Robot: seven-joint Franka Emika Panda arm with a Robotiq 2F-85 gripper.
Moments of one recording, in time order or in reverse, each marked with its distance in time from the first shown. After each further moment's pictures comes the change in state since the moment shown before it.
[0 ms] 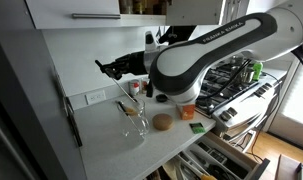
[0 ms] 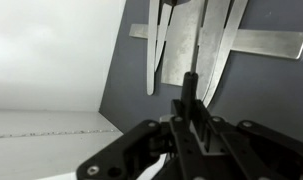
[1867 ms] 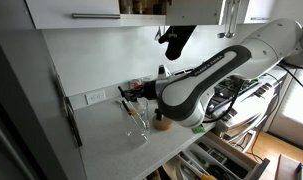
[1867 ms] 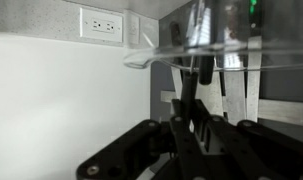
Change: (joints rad) arm -0.083 0.161 0.038 -0.159 0.026 0.196 0.171
